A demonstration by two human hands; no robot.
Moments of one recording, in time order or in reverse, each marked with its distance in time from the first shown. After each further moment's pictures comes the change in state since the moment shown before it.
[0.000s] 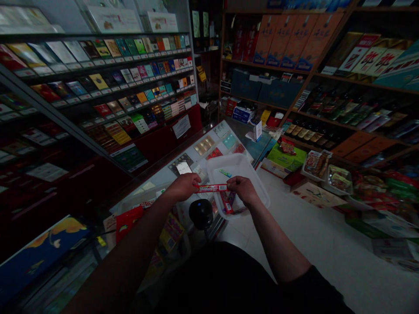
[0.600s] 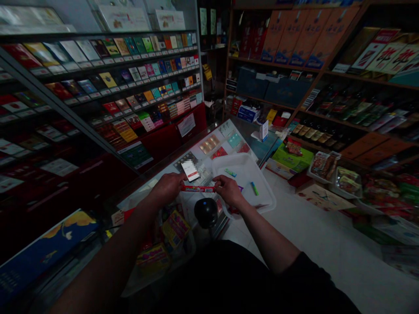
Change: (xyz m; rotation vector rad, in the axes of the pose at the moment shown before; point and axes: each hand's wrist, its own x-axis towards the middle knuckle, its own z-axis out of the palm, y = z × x) left_hand -0.027 -0.066 -0.031 0.434 0.116 0.142; right_hand 0.005 0.002 0.065 -0.363 -0.158 -0.315
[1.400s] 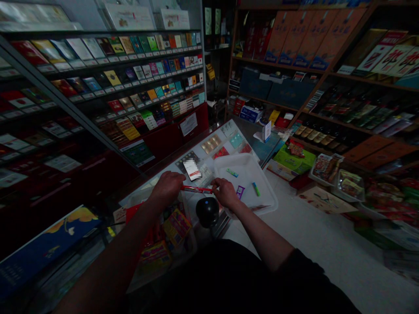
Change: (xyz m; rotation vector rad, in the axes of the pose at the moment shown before) left_hand -0.012 -0.003 0.009 0.177 0.104 0.056; right_hand 0.003 0.006 0.024 -0.371 -0.018 -0.101
